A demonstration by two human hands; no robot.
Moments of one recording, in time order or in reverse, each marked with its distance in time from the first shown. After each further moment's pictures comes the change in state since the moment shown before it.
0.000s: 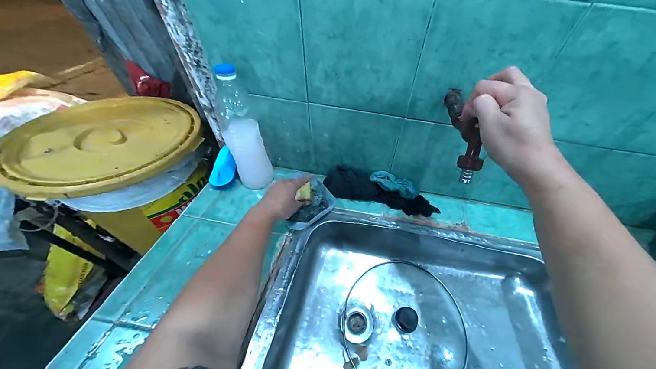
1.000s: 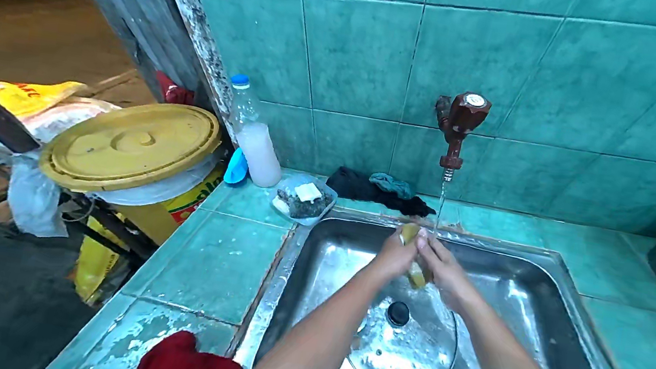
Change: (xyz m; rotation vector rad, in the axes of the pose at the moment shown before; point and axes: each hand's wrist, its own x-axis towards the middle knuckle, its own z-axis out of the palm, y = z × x) left_hand -0.068 0.221 0.119 -1.023 -0.141 -0.091; right_hand -0.188 0.072 0.105 0.805 -0.430 0.718
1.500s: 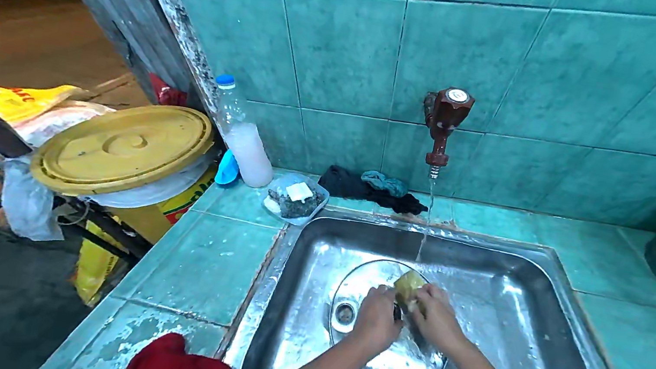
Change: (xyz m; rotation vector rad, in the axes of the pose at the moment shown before) left_hand -0.049 -0.091 0.031 0.802 -0.125 -0.100; right_hand -0.022 0.099 -0.014 -0.870 -0.118 0.085
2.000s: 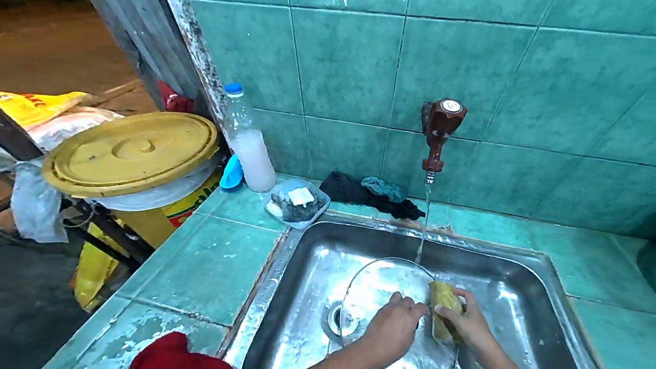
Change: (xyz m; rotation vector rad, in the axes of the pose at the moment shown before) left_hand -0.019 0.036 -0.012 0.173 -0.040 0.327; right_hand -0.011 0.050 -0.019 0.780 0.221 0.289
